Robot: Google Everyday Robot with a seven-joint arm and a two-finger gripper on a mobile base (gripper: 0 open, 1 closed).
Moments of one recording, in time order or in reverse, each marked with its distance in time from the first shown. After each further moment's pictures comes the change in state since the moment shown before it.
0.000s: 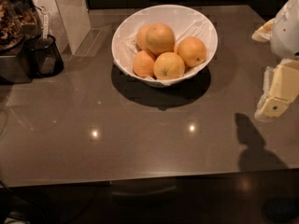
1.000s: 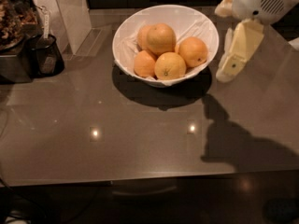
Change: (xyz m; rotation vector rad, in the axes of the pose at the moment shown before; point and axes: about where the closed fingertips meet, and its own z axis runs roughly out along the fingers) arm -0.077 -0.052 0.003 -0.049 -0.174 -0.052
